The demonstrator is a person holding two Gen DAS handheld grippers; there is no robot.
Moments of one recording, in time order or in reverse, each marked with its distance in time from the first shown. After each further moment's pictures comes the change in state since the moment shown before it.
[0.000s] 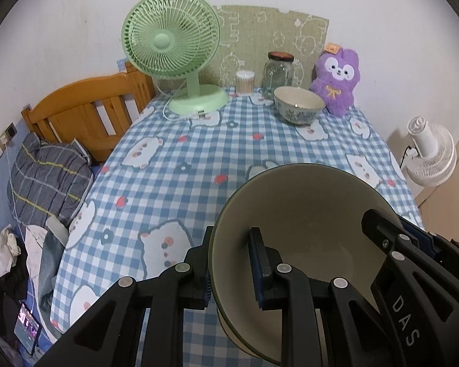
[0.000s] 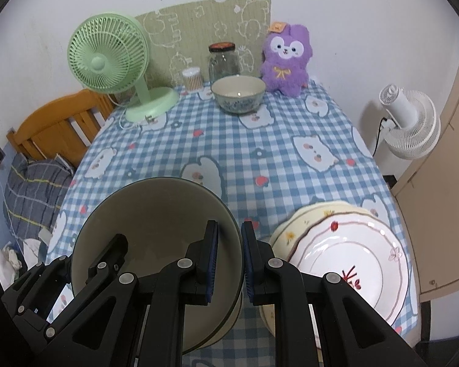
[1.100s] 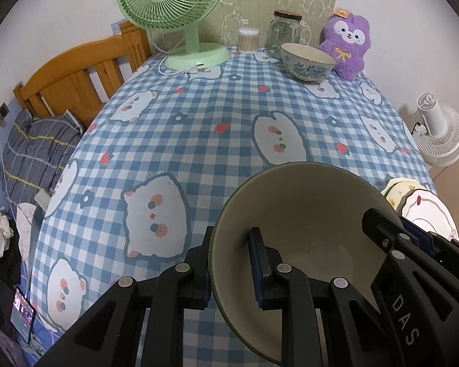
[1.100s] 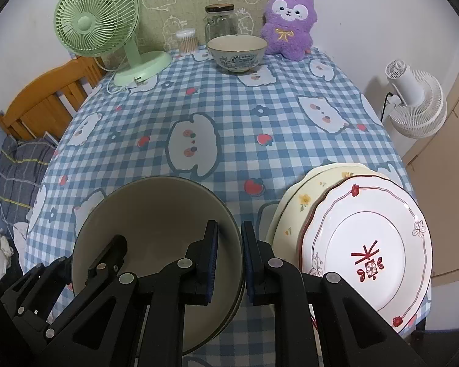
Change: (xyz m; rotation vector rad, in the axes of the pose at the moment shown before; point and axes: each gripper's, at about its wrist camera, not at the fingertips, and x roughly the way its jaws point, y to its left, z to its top) left arm 0.045 0.007 -0.033 -0.012 0.129 -0.011; right arm 0.047 0.002 -0.027 -0.008 0.113 -0.026
